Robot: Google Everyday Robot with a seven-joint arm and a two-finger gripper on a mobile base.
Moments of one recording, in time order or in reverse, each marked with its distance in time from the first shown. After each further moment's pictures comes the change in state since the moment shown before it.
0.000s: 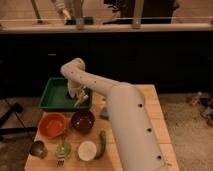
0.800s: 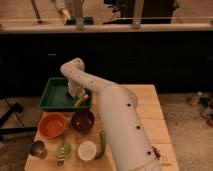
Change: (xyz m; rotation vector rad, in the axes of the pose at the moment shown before) arm 0.015 -0.002 0.018 -0.055 -0.003 0.023
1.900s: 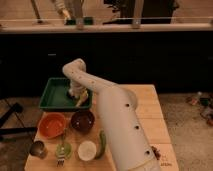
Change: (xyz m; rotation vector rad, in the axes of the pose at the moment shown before) arm 0.007 0.015 0.009 -0.043 -0.005 0.026
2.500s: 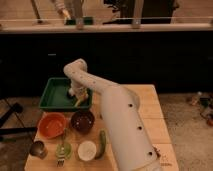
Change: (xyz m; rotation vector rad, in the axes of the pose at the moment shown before) arm -0.001 0.002 -0.003 0.026 -0.007 -0.019
